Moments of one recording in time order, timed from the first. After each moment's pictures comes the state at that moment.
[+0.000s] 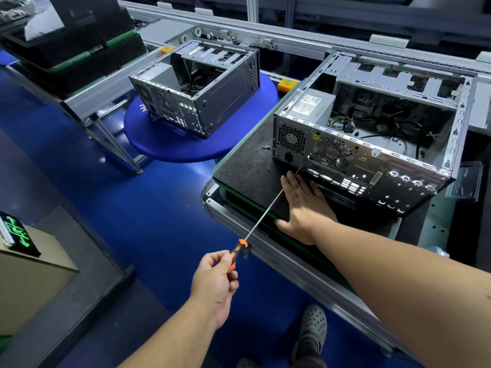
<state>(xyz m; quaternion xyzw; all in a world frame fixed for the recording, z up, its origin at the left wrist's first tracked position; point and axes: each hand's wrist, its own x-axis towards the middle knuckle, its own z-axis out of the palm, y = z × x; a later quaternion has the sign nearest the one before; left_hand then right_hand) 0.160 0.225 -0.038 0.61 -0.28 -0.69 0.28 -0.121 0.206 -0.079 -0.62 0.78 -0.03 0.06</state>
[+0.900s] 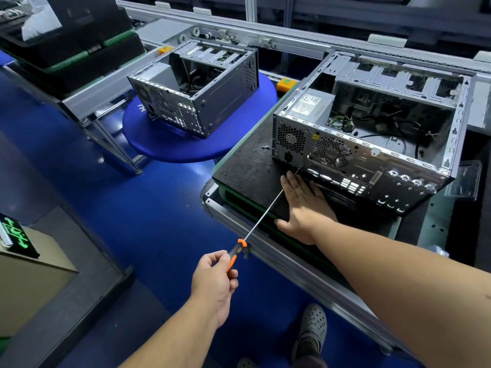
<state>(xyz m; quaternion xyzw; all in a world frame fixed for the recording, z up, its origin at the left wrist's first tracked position) 0.160 0.222 -0.039 0.62 -0.28 -0.67 0.28 -0.121 0.205 -0.081 -0.62 0.78 -0.03 0.05</state>
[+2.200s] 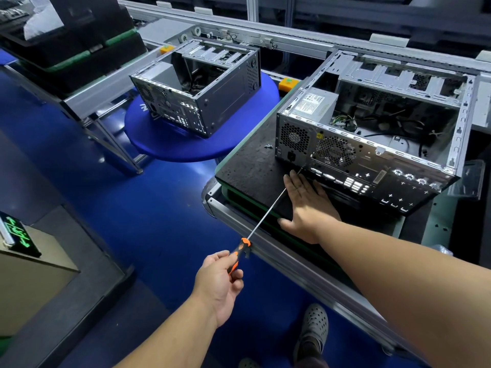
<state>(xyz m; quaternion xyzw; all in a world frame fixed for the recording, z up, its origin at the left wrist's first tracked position) 0.164 0.219 -0.030 0.60 -0.23 -0.72 0.26 -0.119 0.206 -0.076 -0.62 0.78 -0.03 0.06</state>
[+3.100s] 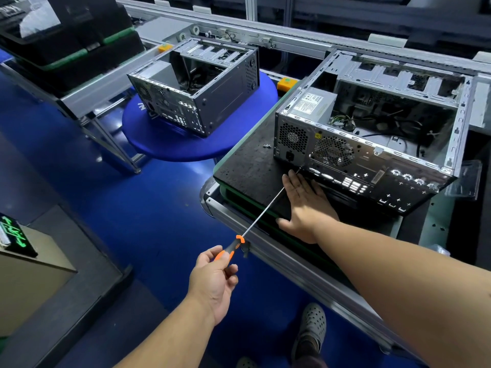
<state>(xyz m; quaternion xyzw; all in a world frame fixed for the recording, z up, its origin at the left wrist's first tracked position) 0.164 0.215 -0.037 0.59 -0.23 -0.71 0.30 -0.119 0.207 -0.076 -0.62 0.78 -0.03 0.06</state>
